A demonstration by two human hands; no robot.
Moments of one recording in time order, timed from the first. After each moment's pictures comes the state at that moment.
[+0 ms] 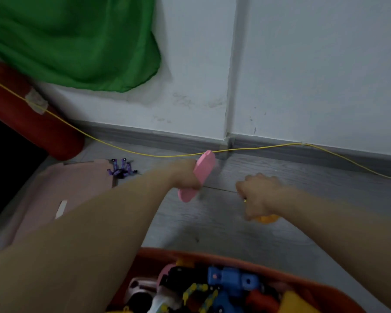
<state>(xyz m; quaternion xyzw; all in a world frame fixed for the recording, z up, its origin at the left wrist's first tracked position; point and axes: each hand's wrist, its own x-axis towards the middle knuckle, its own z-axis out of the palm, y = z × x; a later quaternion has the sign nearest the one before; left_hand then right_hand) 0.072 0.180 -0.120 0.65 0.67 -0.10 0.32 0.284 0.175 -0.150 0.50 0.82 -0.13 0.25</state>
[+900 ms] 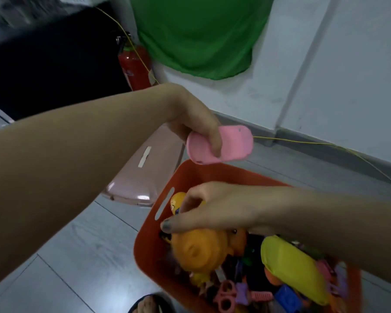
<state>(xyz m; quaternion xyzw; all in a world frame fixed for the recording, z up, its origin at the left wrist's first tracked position) 0.007 0.015 0.095 0.54 0.64 -0.07 0.54 0.161 -0.078 0.087 0.34 0.73 -0.56 0.18</state>
